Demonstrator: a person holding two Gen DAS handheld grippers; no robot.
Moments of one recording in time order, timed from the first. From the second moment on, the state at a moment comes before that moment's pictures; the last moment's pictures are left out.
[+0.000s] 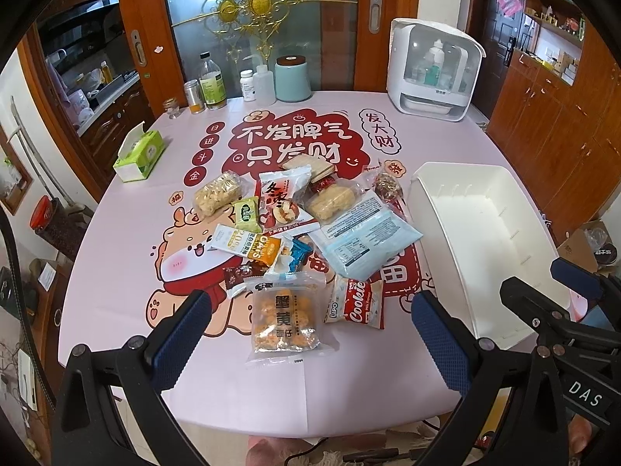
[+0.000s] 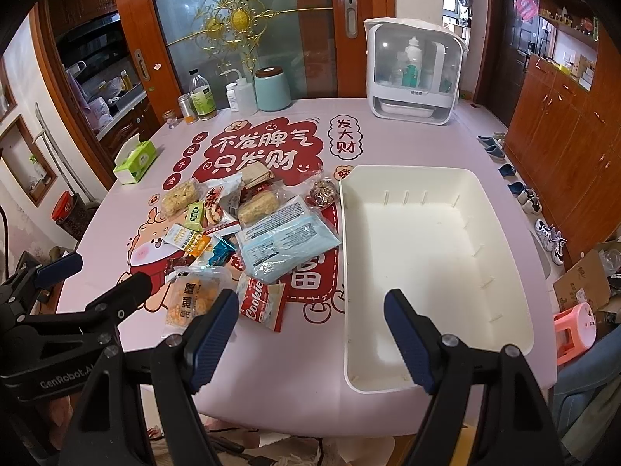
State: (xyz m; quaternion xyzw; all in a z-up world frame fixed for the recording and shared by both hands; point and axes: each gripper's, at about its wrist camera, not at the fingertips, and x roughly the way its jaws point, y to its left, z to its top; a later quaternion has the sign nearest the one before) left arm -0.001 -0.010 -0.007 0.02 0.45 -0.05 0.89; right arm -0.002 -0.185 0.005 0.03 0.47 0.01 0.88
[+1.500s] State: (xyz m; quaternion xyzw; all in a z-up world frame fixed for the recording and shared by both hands) left arm 0.218 0.238 -0.047 0.07 0.50 -0.10 0.86; right arm 0.131 -0.023 -0.097 0.11 0.57 -0.05 0.81
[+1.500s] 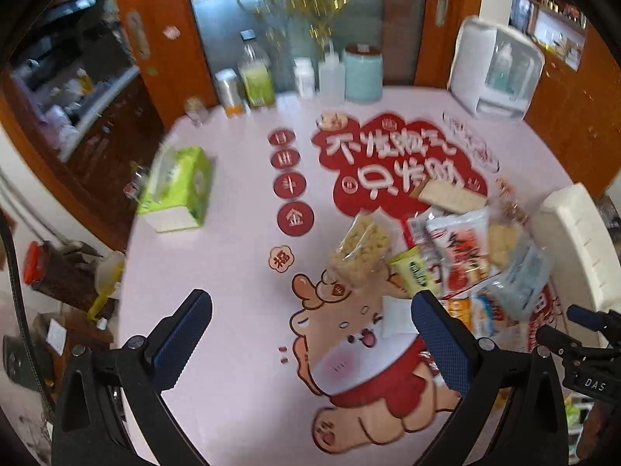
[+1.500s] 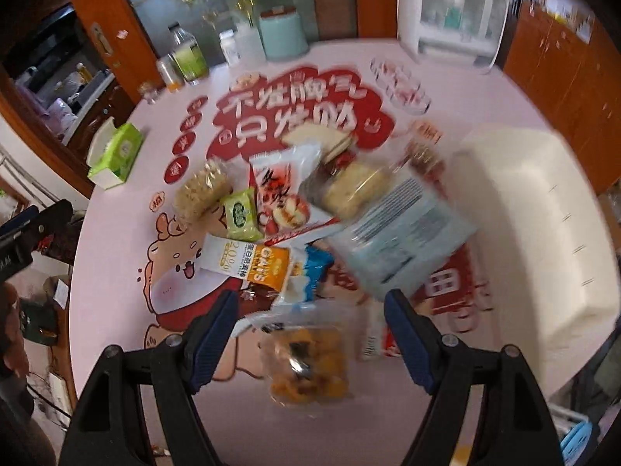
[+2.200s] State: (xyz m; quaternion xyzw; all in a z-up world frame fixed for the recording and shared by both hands) left arm 0.335 0.166 -0.217 0.10 0.61 -0.20 0.76; right arm 0.190 -0.018 -0.202 0.17 0.67 -0.04 0.72
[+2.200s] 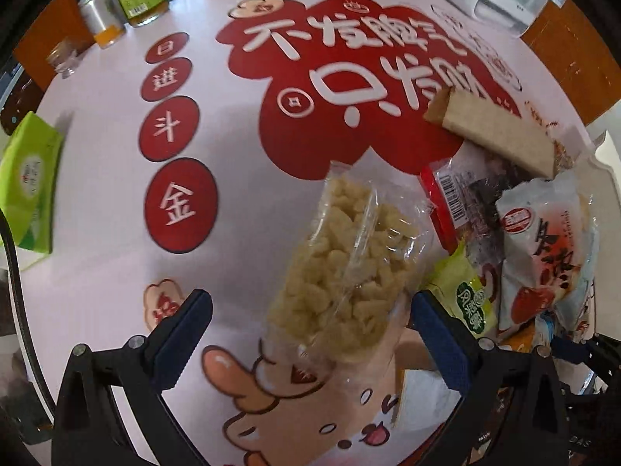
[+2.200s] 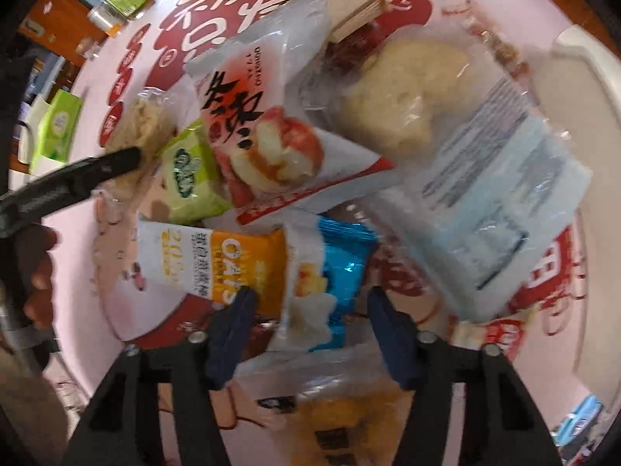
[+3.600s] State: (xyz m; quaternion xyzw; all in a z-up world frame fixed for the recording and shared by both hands) left arm 0.074 -0.014 0.005 0.06 0.47 -0.27 0.84; right arm 0.055 -0.179 -0.031 0.08 0.52 -0.01 0.85
